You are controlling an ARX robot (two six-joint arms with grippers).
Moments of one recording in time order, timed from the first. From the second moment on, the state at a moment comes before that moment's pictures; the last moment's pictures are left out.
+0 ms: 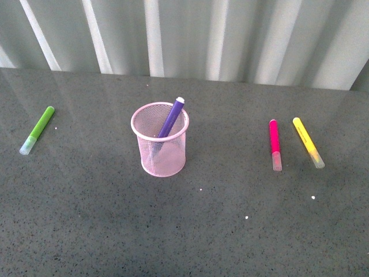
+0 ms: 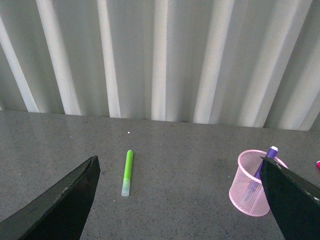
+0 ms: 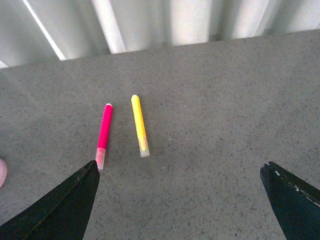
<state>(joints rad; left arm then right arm) 0.00 0.00 0.02 0.00 0.00 0.00 0.00 1.08 0.42 0.15 0.09 0.13</state>
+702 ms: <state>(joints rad) 0.00 0.00 0.02 0.00 0.00 0.00 0.19 2.01 1.15 0.04 0.09 0.16</state>
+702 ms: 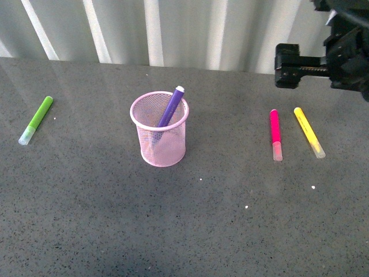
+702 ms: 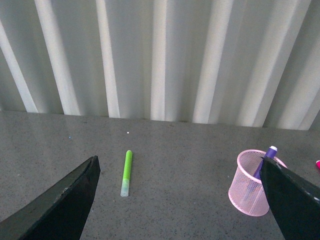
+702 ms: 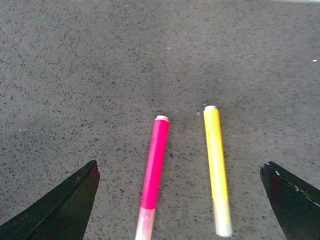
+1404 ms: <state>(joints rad) 0.00 0.00 0.02 0.00 0.00 0.00 0.23 2.27 1.40 -0.02 0.08 0.27</state>
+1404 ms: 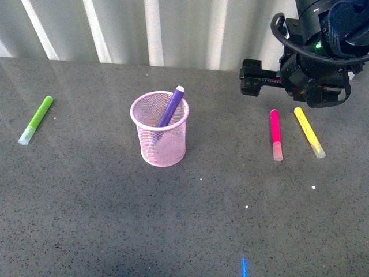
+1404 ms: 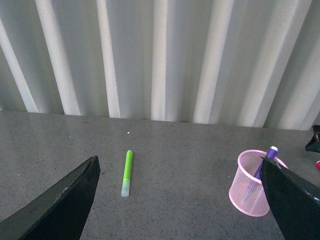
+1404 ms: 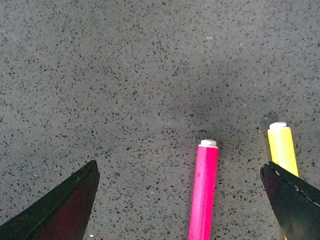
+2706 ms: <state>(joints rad) 0.00 0.00 0.02 0.00 0.00 0.00 0.20 2.41 1.47 -0.03 0.06 0.31</state>
